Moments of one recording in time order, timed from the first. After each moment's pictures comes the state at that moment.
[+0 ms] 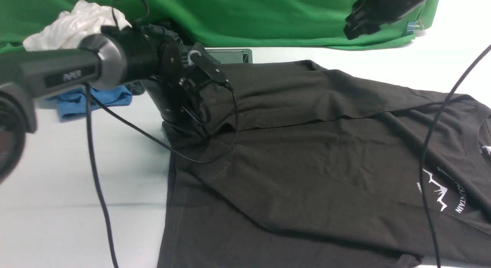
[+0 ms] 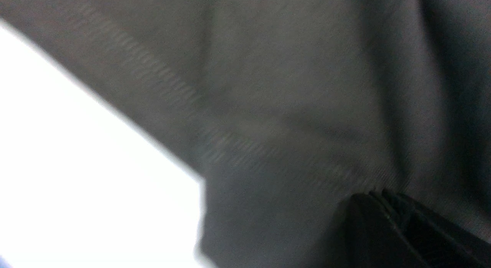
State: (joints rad) right arm 0.13 2.12 -2.11 0.26 1.11 -0.44; left arm -0.29 2.05 -1.49 0.10 0.77 0.49
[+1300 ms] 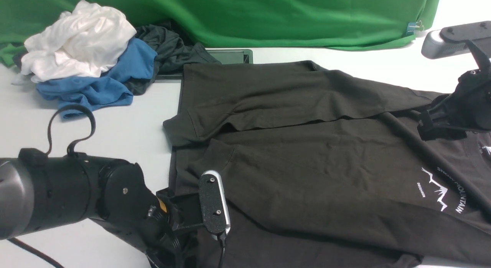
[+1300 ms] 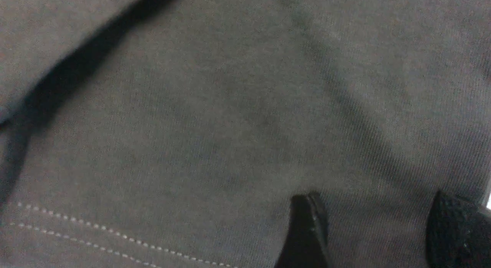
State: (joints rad) right arm 0.13 1.41 -1.08 0.16 0.90 -0.16; left arm -0.51 1.58 -0.66 -0.34 0.54 1.10
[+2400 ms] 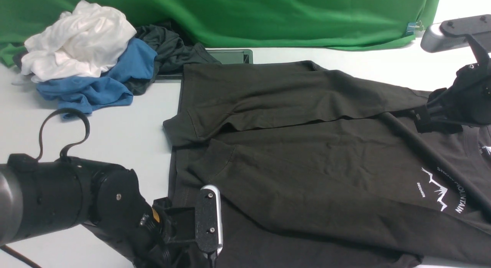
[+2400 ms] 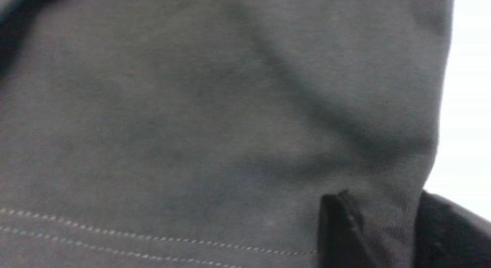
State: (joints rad) right arm 0.13 1.41 -1.08 0.18 0.86 -0.18; left arm -0.51 1.54 -0.64 -0.29 0.62 1.15
